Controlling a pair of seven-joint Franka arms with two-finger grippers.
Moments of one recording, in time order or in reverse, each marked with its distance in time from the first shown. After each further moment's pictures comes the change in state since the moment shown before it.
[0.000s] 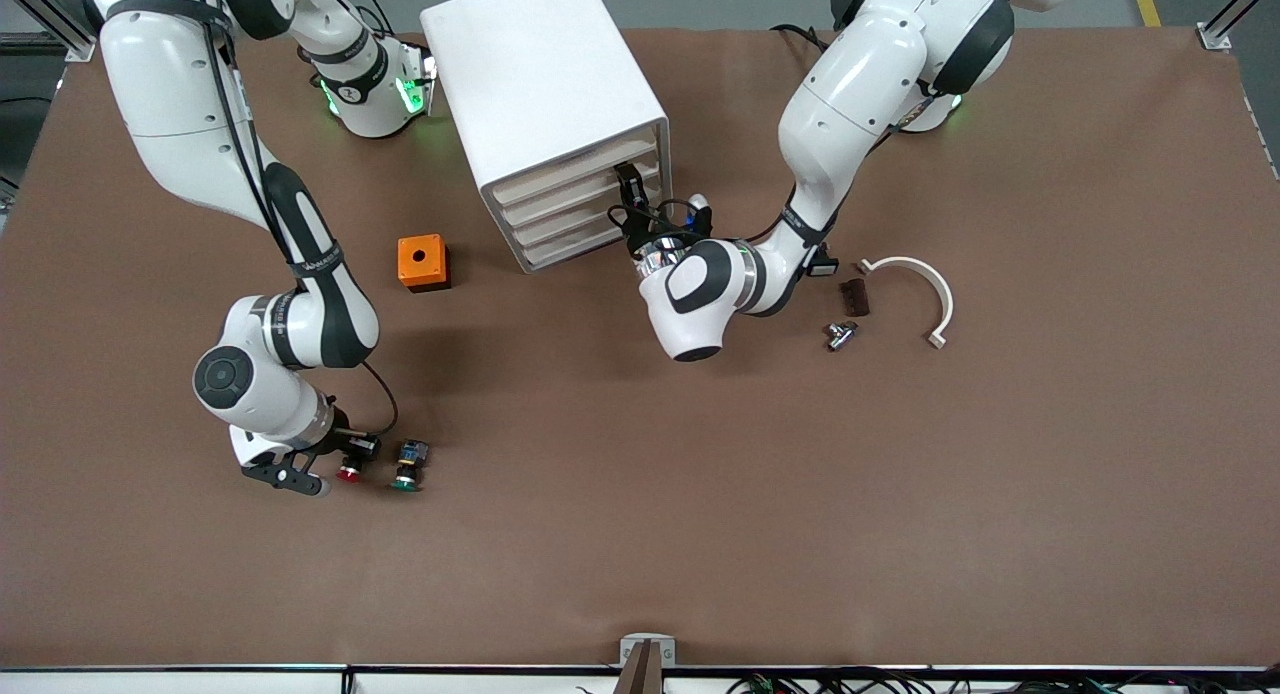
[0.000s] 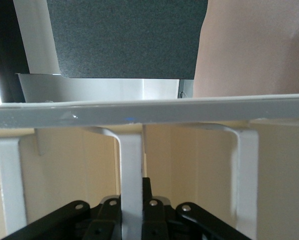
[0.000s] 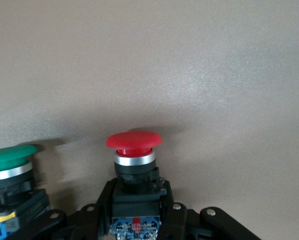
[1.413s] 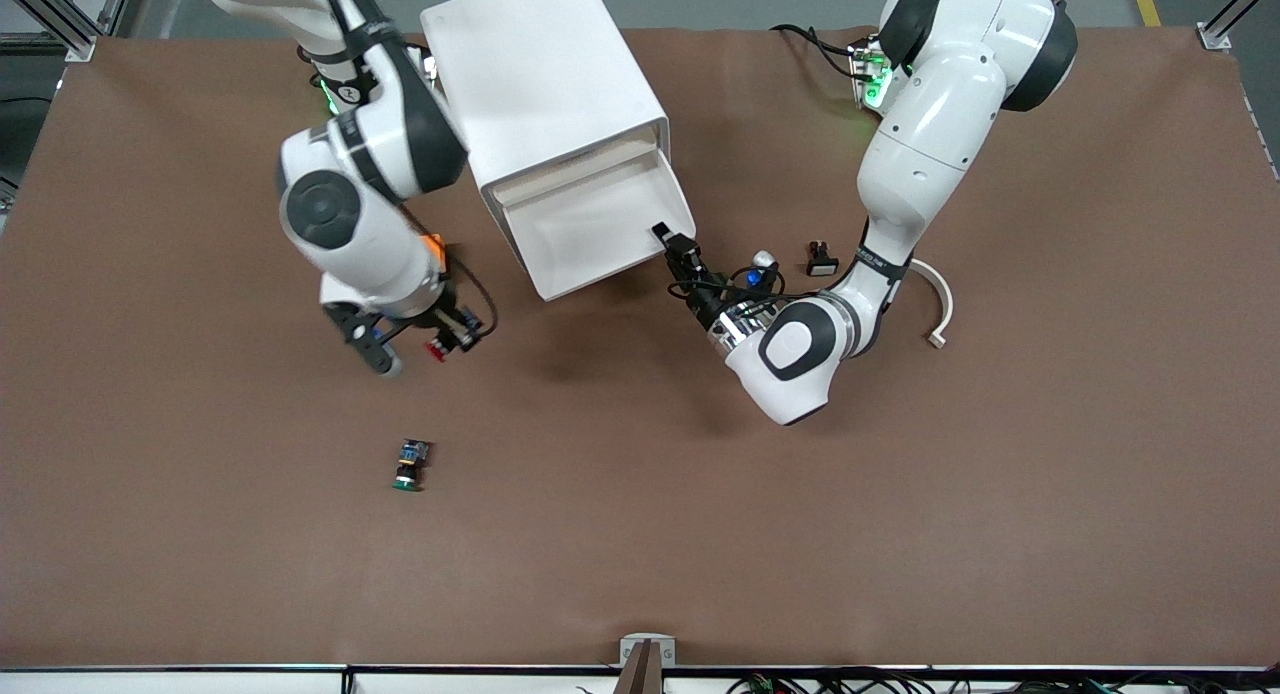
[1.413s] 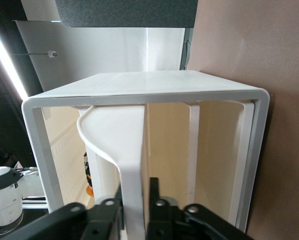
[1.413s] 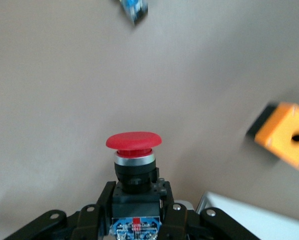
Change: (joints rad) left arm 0.220 0.003 0.013 0.002 -0.042 0.003 0.024; right arm 0.417 -0.453 0.013 -0.110 0.010 -0.436 1.034
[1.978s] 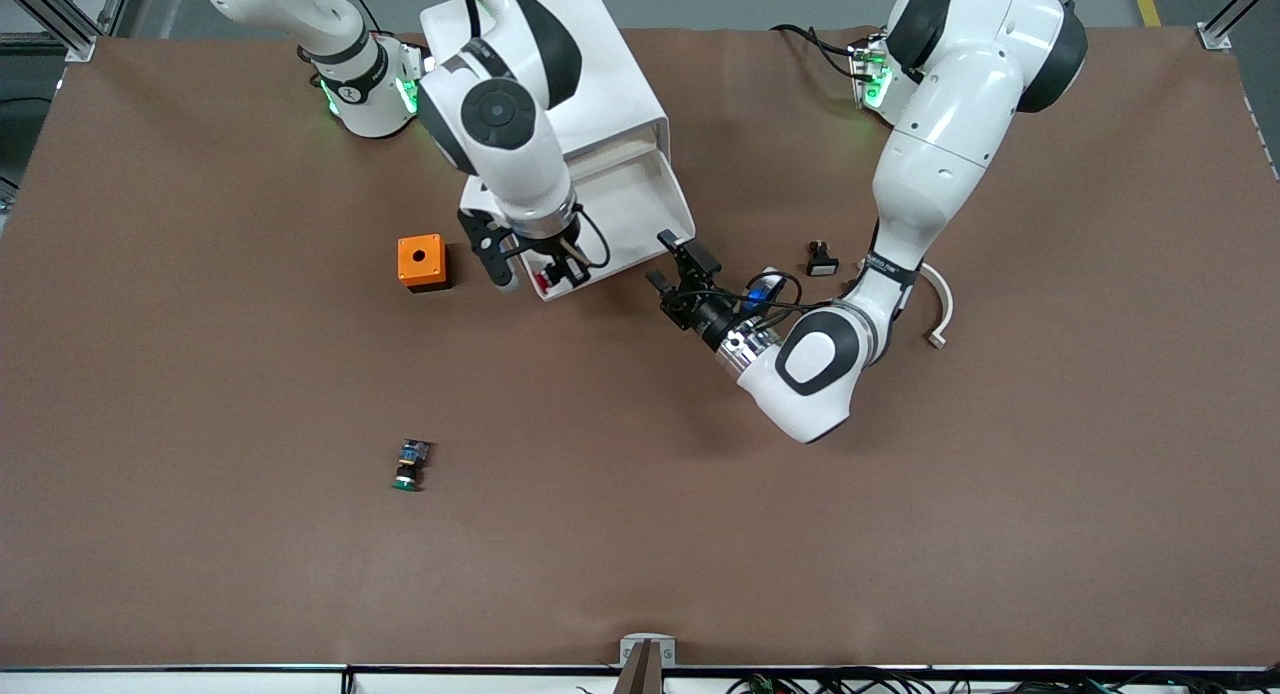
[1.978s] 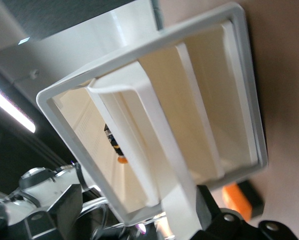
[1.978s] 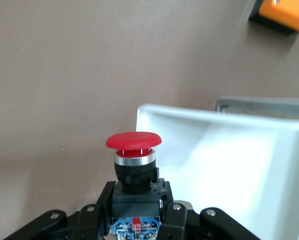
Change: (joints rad) left arm 0.038 -0.003 -0.001 0.112 -0.064 0.014 0.317; right arm 0.238 0.006 0.000 -0.016 0.000 0.067 0.443
